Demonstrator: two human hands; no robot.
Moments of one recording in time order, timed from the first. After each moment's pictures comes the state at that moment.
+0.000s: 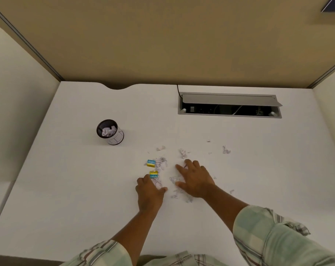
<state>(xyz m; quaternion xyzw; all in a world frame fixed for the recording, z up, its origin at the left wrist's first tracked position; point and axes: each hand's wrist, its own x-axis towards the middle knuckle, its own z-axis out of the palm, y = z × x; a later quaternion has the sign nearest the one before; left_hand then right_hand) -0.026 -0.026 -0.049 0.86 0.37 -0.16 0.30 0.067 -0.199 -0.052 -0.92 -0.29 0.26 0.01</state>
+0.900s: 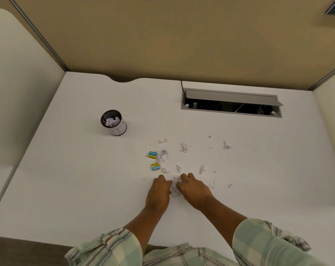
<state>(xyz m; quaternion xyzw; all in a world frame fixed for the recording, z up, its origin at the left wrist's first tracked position) -0.056 -0.051 -0.085 0.91 0.20 -0.23 0.28 0.001 -0.198 -0.044 -0.89 -0.39 0.24 -0.04</state>
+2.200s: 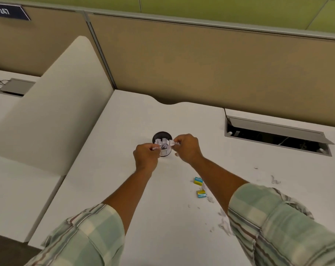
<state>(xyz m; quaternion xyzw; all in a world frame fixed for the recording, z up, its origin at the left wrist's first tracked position) 0.054 0.212 0.025 0.74 0.42 0.08 0.52 0.139 0.079 0.040 -0.90 -0.13 0.18 0.37</state>
